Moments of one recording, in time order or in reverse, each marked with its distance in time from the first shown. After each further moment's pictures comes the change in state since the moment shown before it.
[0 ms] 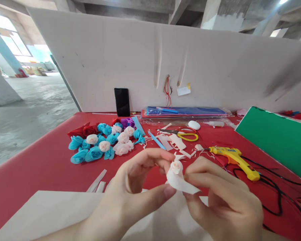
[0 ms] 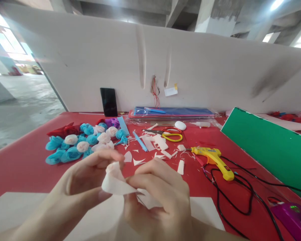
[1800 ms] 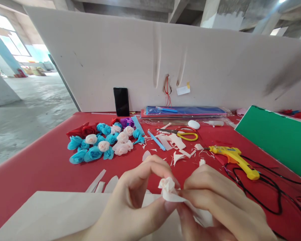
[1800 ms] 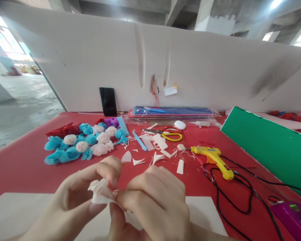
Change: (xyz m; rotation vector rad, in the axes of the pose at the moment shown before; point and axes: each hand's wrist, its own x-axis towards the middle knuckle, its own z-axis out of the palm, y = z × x) left_hand -0.008 -0.004 0.004 0.028 -0.033 0.043; right_hand -0.003 -0.009 0.001 -0.167 -0.010 -0.142
